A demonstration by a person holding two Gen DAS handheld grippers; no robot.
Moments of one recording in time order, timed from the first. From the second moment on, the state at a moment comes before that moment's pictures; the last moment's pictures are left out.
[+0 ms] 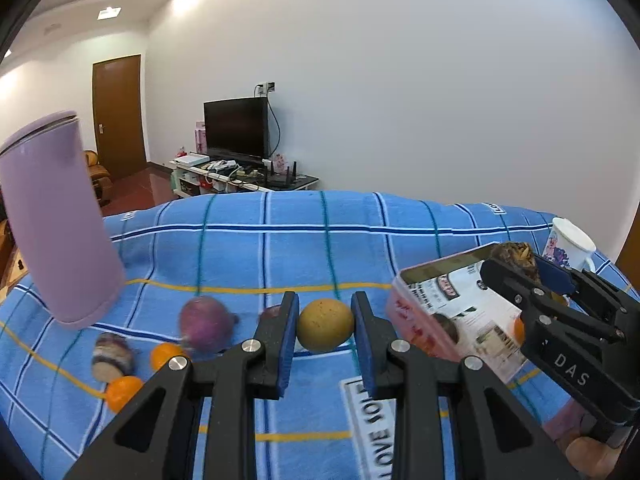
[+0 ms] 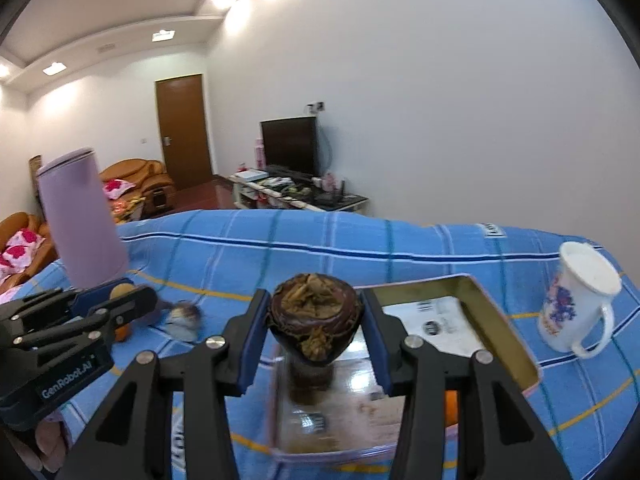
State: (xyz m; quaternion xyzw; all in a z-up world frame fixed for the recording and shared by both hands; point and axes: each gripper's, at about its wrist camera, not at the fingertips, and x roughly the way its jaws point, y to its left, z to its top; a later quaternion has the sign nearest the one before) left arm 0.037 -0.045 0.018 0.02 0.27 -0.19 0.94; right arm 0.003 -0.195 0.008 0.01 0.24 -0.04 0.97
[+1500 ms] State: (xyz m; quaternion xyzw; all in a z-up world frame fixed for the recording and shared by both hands) left arm 0.058 -0.187 -0.024 0.09 0.32 -0.20 0.92; right arm 0.040 -0.293 -0.035 0.01 0.35 -0.11 0.93
